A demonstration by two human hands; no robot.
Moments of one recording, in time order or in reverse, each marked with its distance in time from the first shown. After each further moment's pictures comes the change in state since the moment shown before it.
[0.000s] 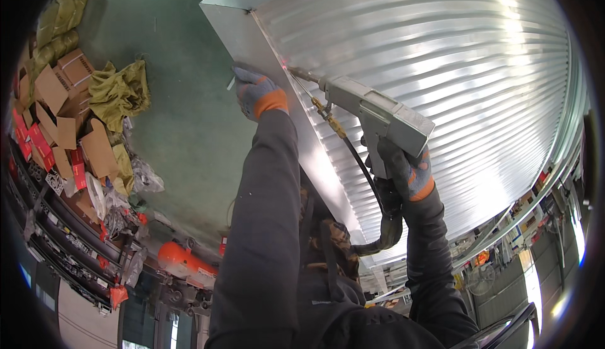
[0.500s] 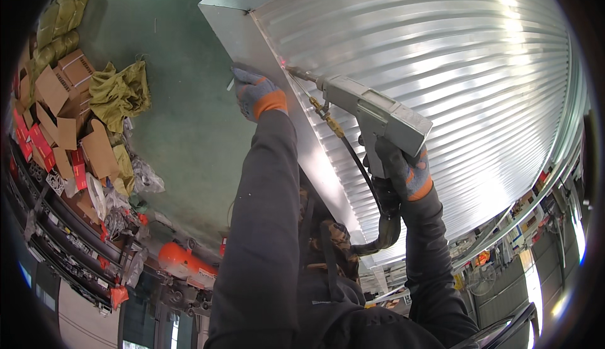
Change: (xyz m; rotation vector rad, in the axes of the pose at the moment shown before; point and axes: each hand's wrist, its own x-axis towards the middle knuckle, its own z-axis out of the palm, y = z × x) left_hand 0.002 -0.003 0.001 0.018 -0.005 0.008; right_hand 0.001 0.009 -0.003 -0.001 -0.010 -0.007
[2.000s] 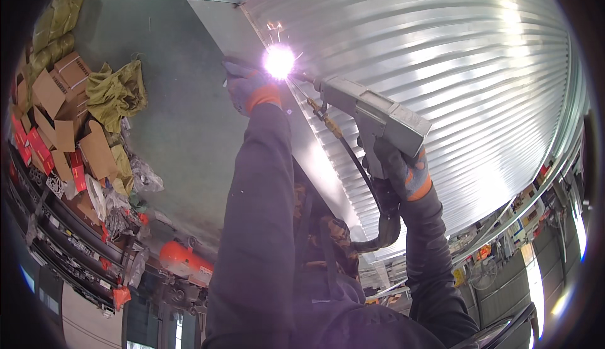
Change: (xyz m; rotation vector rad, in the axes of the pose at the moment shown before) left_hand 0.006 -0.011 0.010 -0.045 0.021 0.051; right_hand -0.012 0.013 -0.012 0.005 -0.031 0.073
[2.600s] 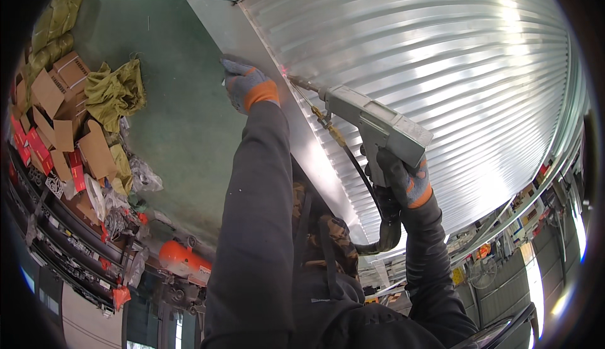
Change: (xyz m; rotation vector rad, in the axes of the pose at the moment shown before) left_hand 0.000 0.003 -0.002 0.148 0.023 -0.070; right_hand -0.017 0.006 0.002 0.029 0.062 0.036
